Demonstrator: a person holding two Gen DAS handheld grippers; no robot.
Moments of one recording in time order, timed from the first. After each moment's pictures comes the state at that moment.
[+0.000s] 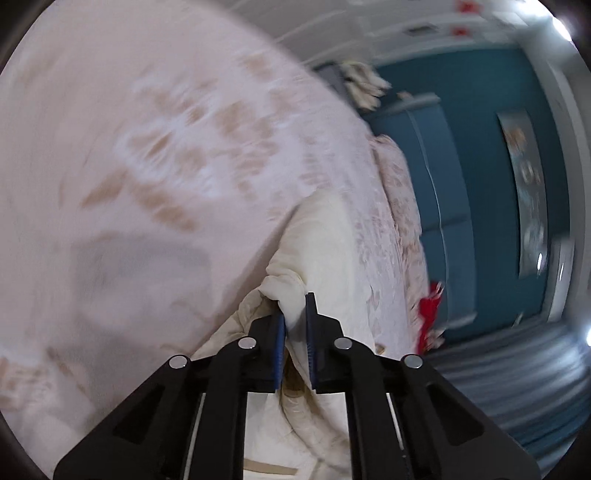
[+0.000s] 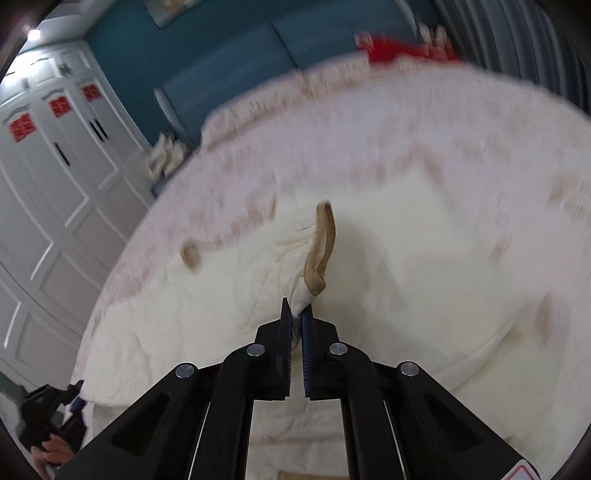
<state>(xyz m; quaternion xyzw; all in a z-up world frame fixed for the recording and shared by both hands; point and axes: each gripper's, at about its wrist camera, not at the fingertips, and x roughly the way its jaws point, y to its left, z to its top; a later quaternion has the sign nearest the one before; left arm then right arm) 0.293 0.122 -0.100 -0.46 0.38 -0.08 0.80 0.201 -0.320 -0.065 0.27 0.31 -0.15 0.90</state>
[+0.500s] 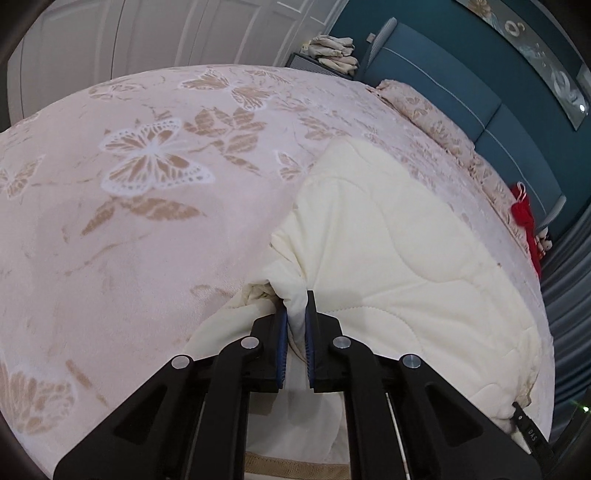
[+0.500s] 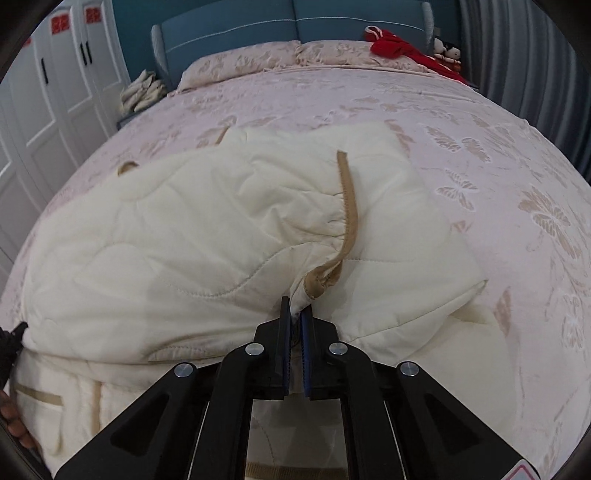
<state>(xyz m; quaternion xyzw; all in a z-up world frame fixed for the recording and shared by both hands) 0.282 0.057 -0.130 -0.21 0.42 -0.02 0.88 0.206 -0.321 -0.131 0.15 0.42 -0.19 0.87</state>
